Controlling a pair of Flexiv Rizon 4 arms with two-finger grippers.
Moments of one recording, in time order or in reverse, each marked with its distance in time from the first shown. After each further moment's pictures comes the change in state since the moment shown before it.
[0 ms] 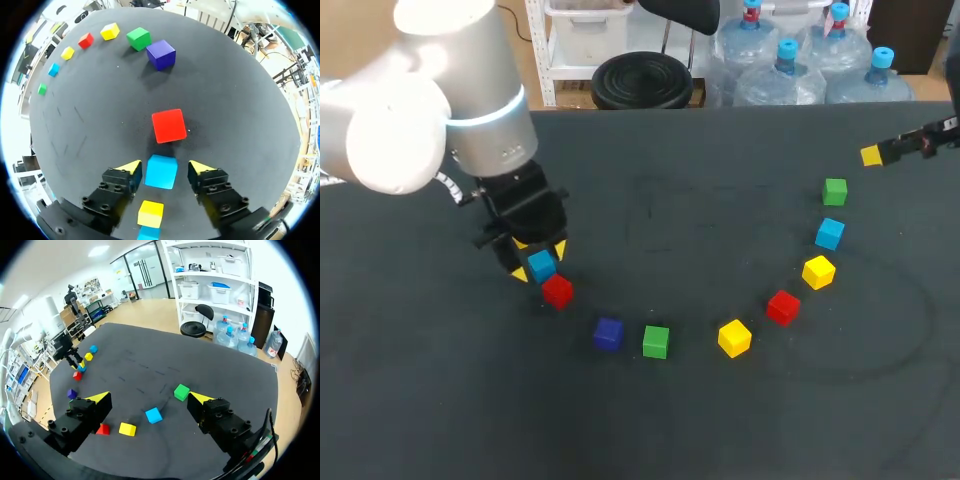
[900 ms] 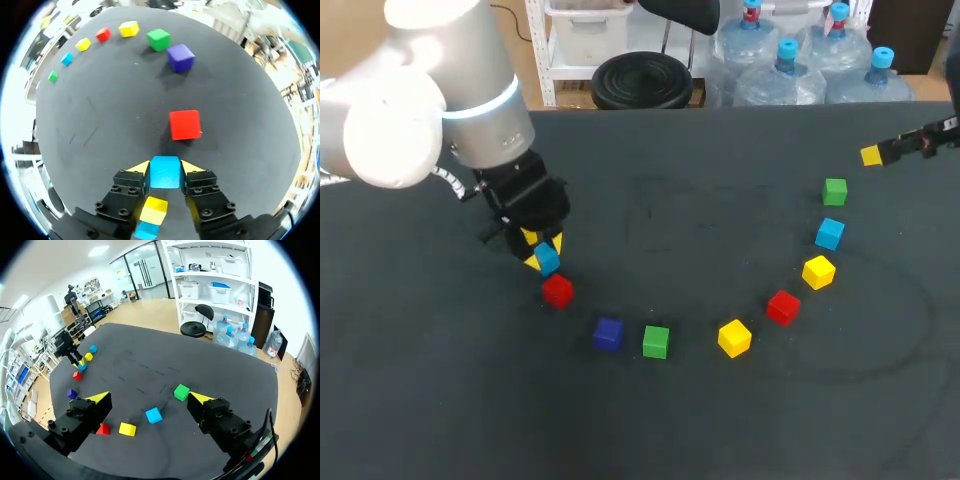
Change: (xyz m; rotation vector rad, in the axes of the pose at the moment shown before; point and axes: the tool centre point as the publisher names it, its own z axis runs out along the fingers) left arm 0.001 0.015 -0.010 -0.050 -0.042 -0.146; right arm 0.000 0.000 0.000 0.000 0.000 0.000
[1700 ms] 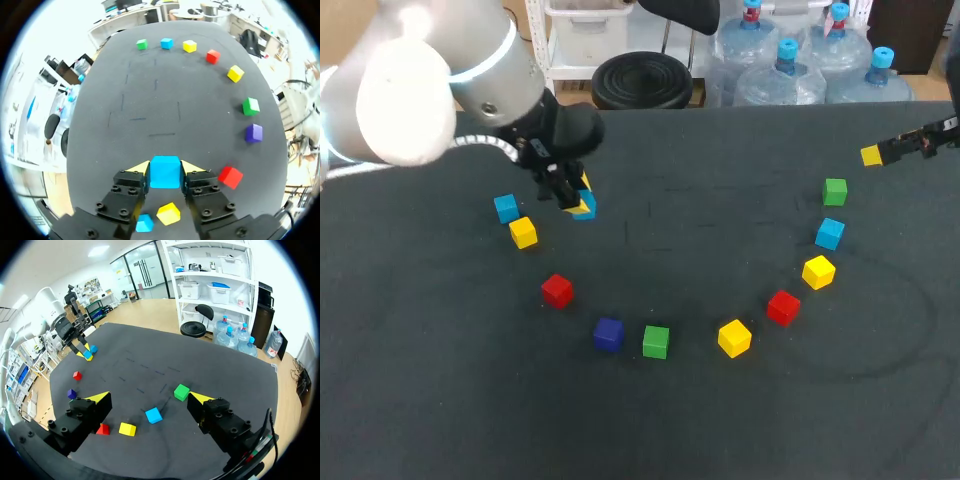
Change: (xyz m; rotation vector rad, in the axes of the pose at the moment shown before) left arm -0.012 0.077 -0.037 -0.219 -0.083 -0.671; right arm 0.000 0.000 0.000 0.000 0.000 0.000
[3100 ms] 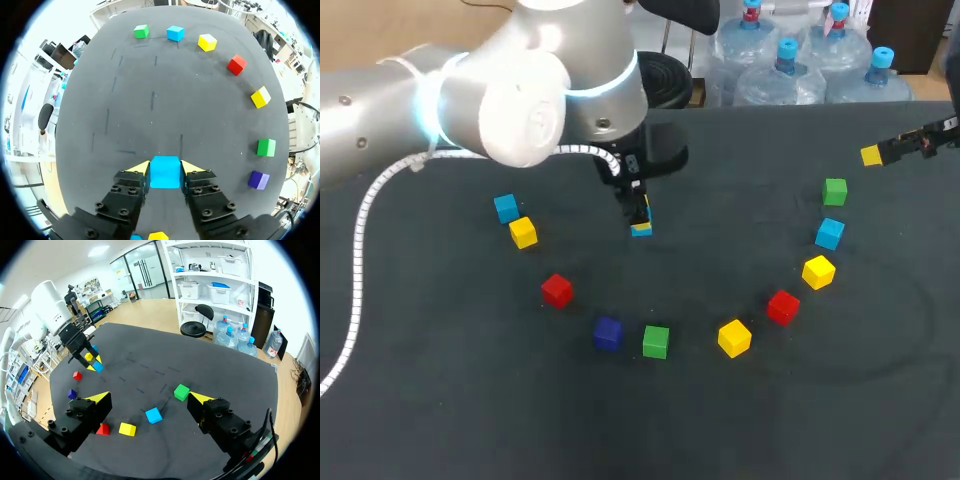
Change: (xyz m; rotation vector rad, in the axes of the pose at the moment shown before) left arm -0.071 -0.005 0.055 0.037 0.148 -0.076; right arm 0.000 0.000 0.000 0.000 0.000 0.000
